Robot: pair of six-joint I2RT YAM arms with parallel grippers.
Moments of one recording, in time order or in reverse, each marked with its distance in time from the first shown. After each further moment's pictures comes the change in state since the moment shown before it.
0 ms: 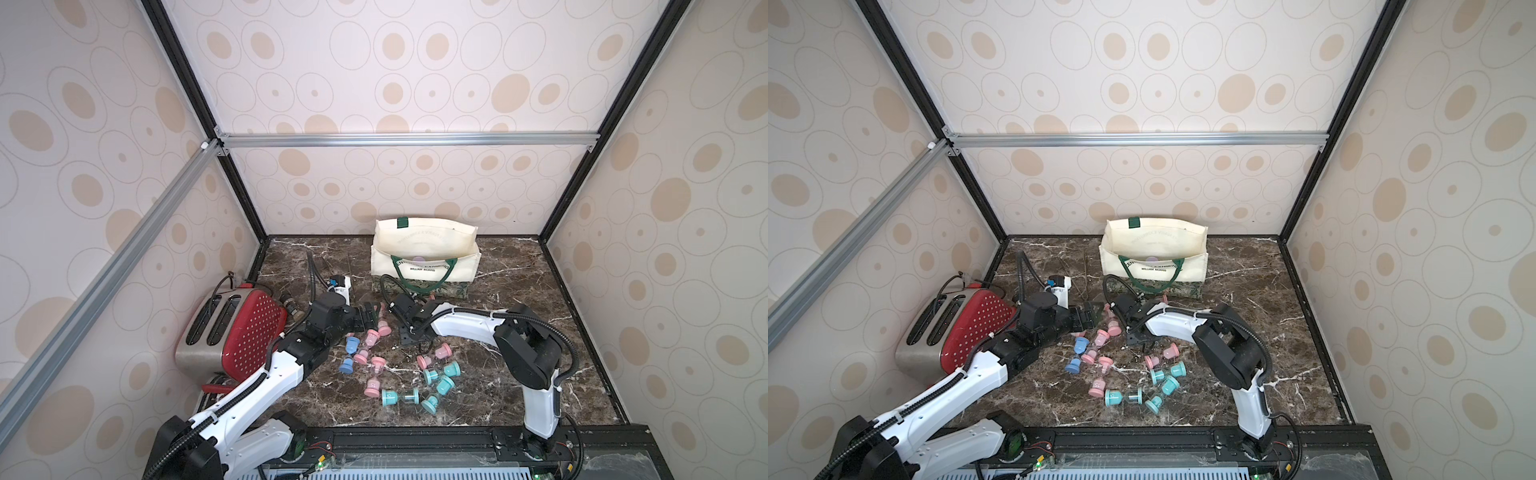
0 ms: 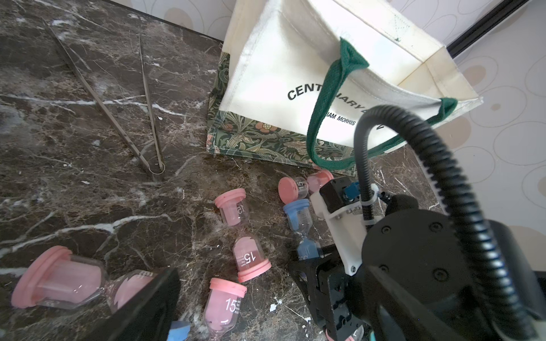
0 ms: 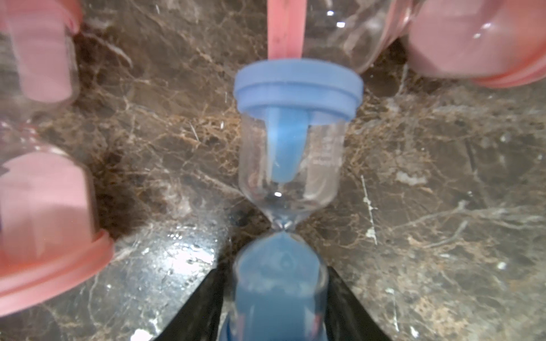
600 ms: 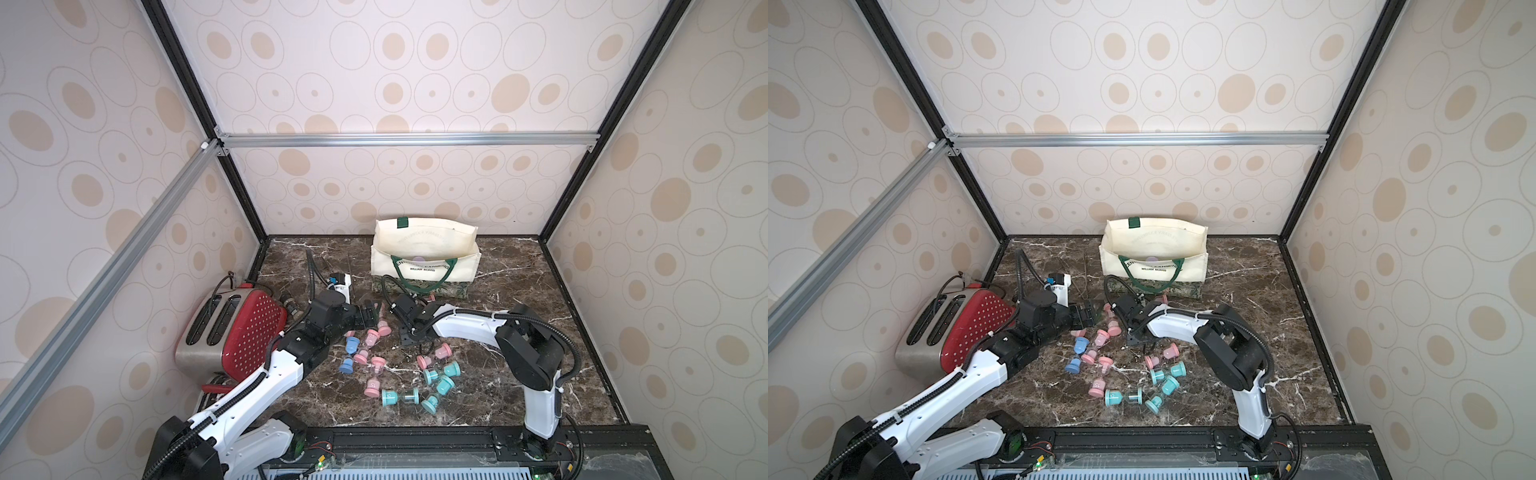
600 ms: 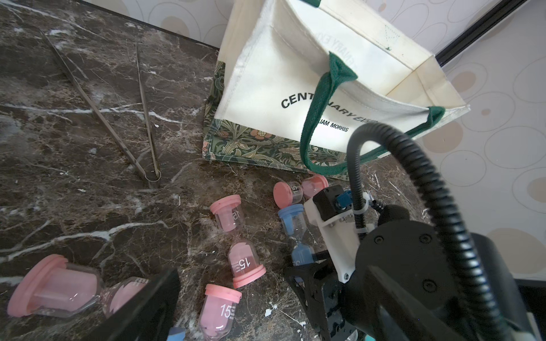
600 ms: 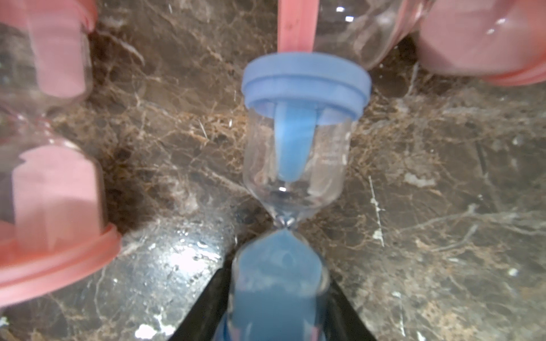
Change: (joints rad) left arm 0.000 0.001 0.020 0.000 0.004 0.000; right arm 0.000 -0.023 -0.036 0.034 -0.012 -0.024
